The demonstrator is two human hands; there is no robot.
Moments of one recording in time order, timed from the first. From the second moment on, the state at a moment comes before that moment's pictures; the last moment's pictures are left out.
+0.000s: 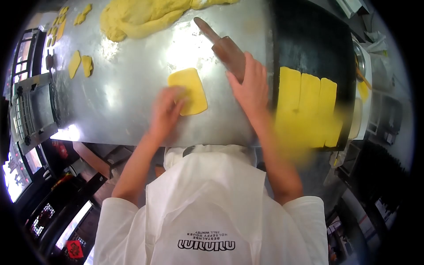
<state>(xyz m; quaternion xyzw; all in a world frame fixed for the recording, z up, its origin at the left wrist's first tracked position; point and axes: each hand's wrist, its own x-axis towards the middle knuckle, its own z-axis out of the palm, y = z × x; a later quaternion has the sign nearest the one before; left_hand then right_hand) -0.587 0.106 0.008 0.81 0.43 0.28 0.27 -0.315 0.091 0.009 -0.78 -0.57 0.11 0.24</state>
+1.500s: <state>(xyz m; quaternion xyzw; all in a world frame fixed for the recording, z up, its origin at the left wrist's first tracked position) -0.631 0.153 -0.017 0.80 0.58 0.17 0.00 -0.340 0.164 0.011 -0.57 -0.77 0.22 0.19</state>
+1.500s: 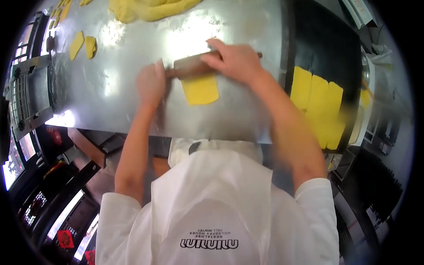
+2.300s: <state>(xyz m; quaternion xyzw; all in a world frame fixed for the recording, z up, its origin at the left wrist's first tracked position) -0.636 0.109 -0.006 0.74 0.61 0.25 0.13 -0.334 0.126 0.029 -0.67 -0.62 0.37 0.16</state>
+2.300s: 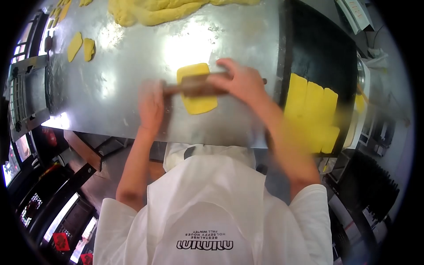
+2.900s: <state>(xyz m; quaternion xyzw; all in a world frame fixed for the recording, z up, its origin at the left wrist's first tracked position) -0.535 0.073 -0.010 0.83 0.50 0.16 0.20 -0.291 0.132 0.029 -0.75 -0.48 0.37 0.27</state>
